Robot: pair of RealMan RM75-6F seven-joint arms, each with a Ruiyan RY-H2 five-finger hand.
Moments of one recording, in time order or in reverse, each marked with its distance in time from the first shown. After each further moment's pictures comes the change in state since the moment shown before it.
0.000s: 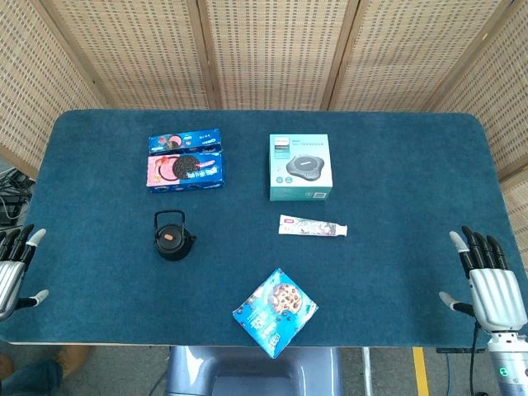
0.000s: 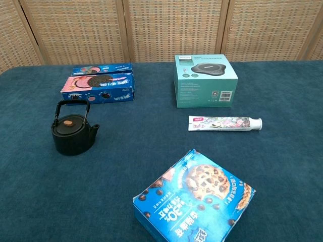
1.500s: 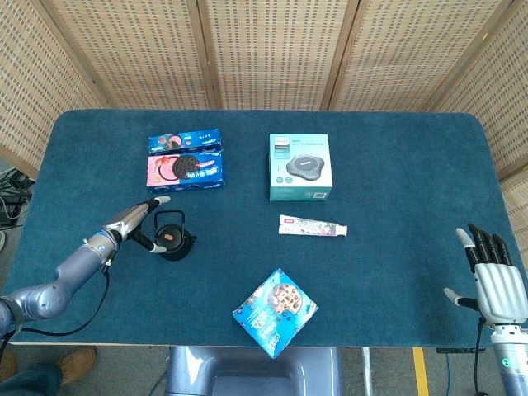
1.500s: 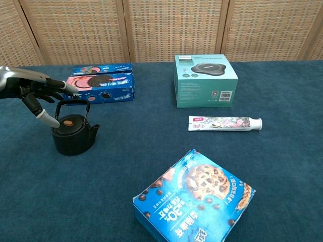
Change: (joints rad) left arm -0.685 -0.177 -0.182 0.178 -0.673 -0.955 -0.281; right arm 0.021 -0.009 0.020 0.040 0.075 -0.060 0.034
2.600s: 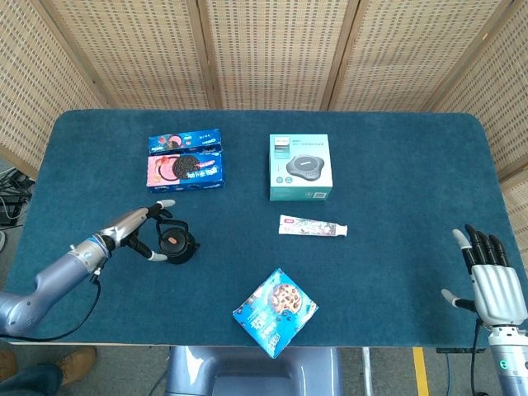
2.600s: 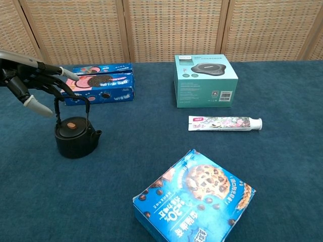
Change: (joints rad) left arm 0.100 0.180 -0.093 -0.214 0.283 -0.049 -0.252; right arm -0.002 0.000 -0.006 -0.016 -0.015 0.013 -0.015
